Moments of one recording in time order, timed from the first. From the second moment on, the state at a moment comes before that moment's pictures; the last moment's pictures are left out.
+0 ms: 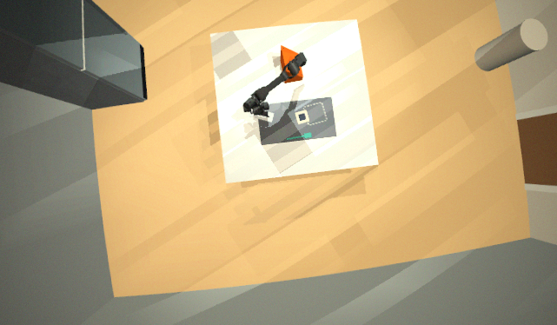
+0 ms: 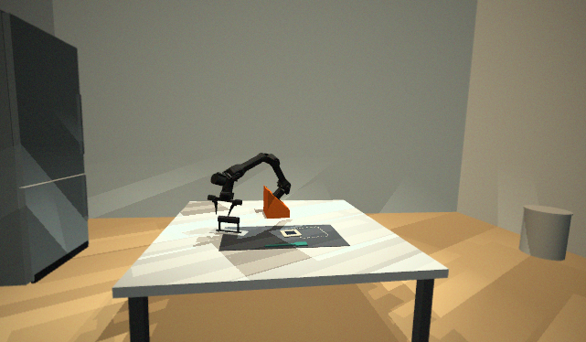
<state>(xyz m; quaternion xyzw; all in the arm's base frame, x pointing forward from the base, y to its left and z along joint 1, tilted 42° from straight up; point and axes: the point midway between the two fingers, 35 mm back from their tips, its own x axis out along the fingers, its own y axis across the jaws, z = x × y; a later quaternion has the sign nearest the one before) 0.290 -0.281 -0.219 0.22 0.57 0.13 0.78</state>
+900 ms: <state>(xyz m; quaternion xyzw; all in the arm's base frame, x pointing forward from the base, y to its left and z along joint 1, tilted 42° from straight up) 0.281 -0.277 -0.223 0.48 0.50 -0.12 0.71</state>
